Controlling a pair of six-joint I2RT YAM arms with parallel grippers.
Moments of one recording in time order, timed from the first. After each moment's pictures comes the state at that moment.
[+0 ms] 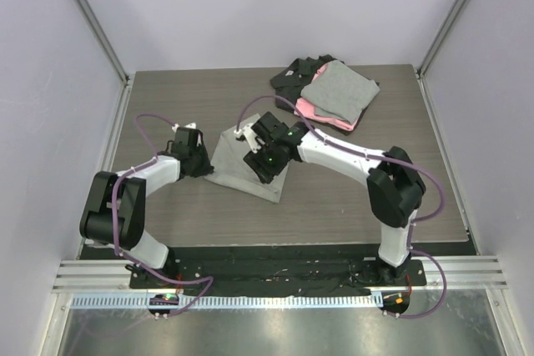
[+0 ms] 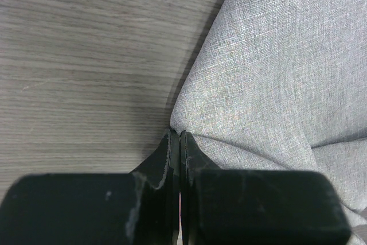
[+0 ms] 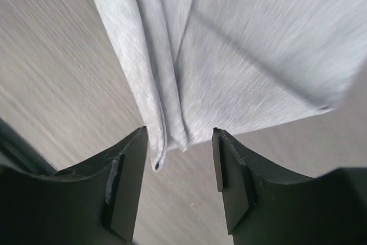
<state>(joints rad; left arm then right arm) -0.22 1.56 0.75 -0.13 0.03 -0.50 0.81 1.90 1.49 -0.73 -0.17 -0.06</state>
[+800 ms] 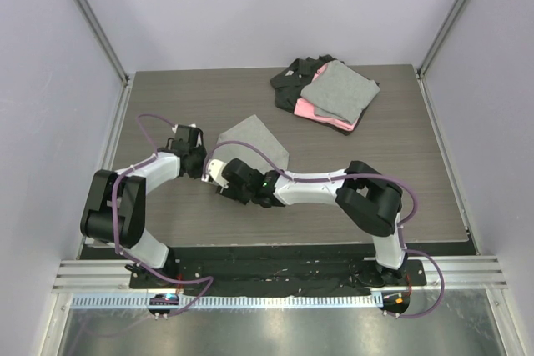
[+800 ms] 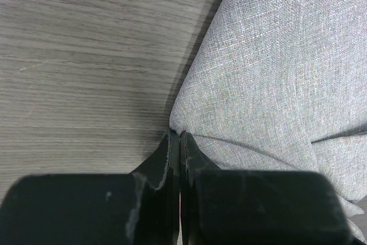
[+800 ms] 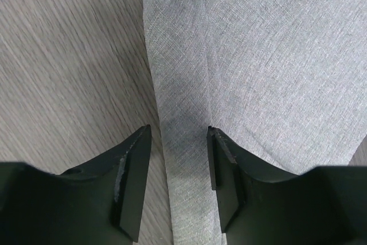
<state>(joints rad) -0.21 1.57 0.80 -0.24 0.05 -0.52 1.11 1.95 1.26 -0.09 0.23 -0.26</state>
